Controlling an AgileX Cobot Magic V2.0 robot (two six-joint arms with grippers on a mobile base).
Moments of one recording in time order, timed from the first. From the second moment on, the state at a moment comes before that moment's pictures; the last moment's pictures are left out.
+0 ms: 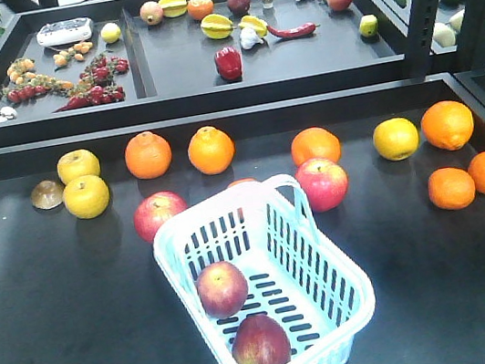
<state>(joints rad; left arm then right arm) -0.05 0.76 -0.24 1.71 -0.96 -1.69 -0.46 1.86 -1.06 0.05 0.97 -0.29</state>
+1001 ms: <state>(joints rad) -0.05 0.76 -0.24 1.71 -0.96 -1.69 0.20 1.60 -1.24 0.75 1.12 -0.67</state>
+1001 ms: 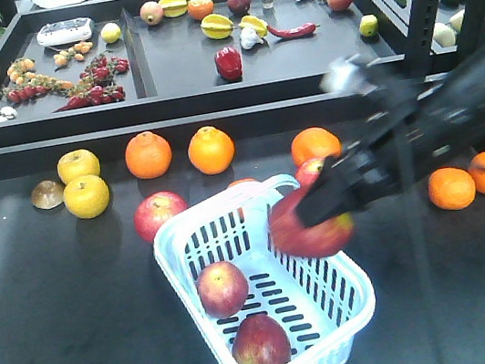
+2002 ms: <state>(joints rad) -0.05 0.76 -0.24 1.71 -0.96 -1.69 0.33 1.72 -1.24 0.79 1.09 -0.60</state>
